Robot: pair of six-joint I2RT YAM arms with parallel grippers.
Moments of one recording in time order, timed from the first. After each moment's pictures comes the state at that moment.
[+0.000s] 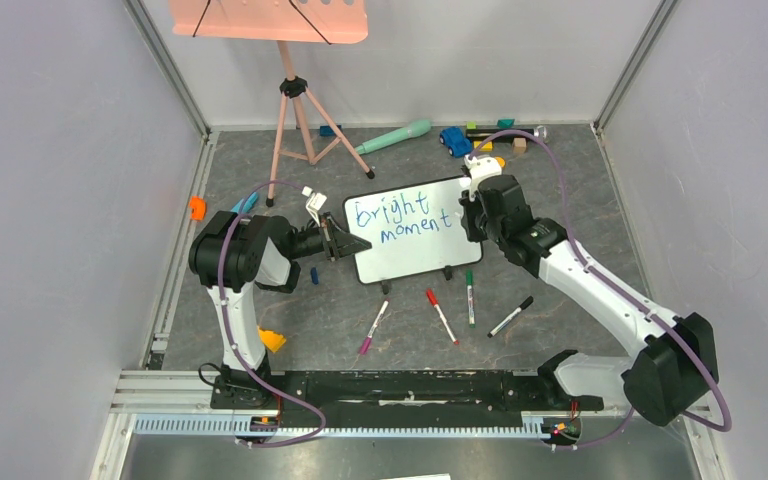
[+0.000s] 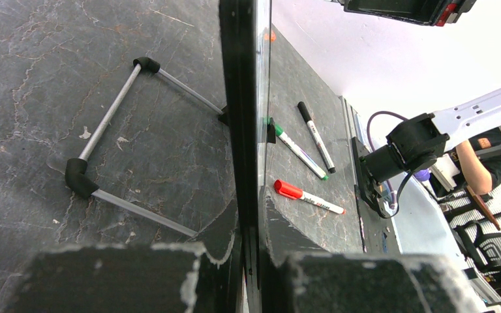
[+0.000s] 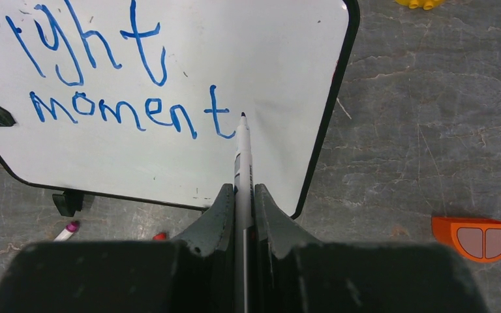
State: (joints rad) left arm -0.17 2.05 0.57 1.54 1.12 -0.76; right arm 0.53 1.25 0.98 -0.36 0.17 0.13
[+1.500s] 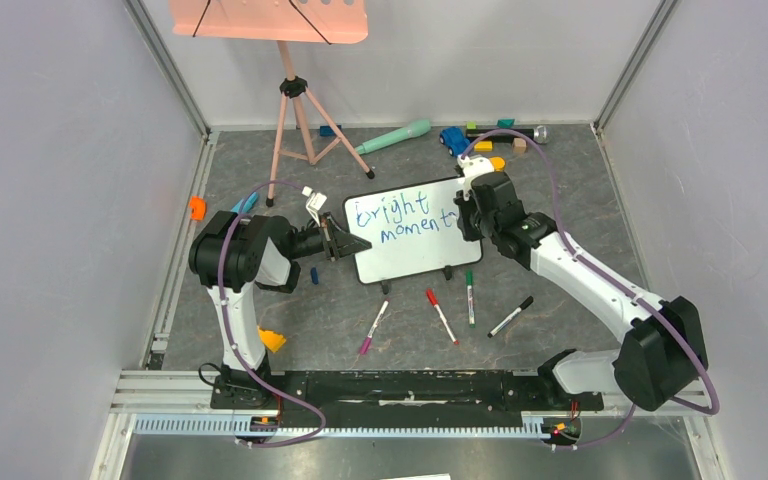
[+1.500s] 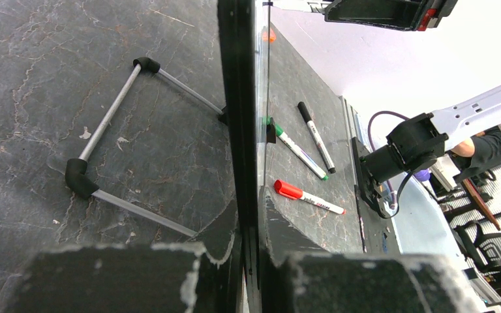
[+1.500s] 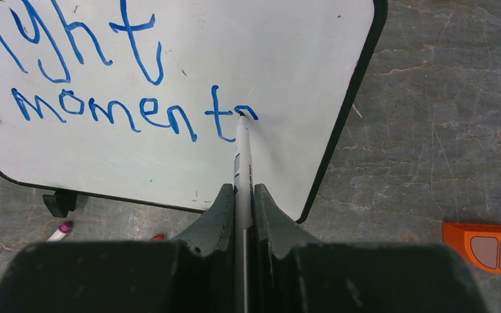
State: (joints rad) left arm -0.17 2.05 0.57 1.54 1.12 -0.76; right arm 0.52 1.33 1.00 -0.36 0.14 0.12
